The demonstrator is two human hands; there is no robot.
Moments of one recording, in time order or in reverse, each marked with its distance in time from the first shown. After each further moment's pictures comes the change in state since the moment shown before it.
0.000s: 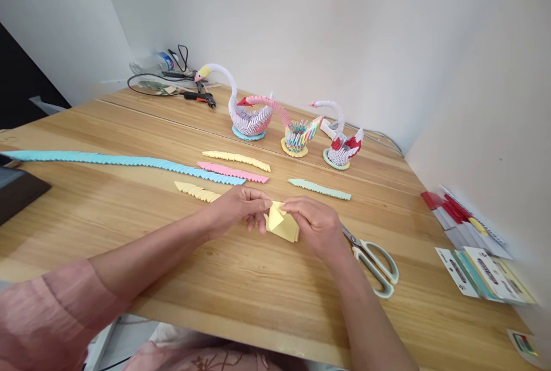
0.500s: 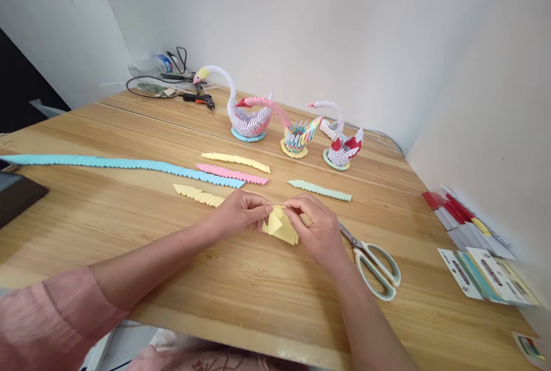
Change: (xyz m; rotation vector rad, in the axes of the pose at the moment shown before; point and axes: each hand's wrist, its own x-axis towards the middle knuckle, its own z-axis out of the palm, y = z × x) left_hand 0.004 -0.007 0.002 0.277 0.121 0.063; right_hand 0.004 -0.011 0.003 -0.016 0.049 0.125
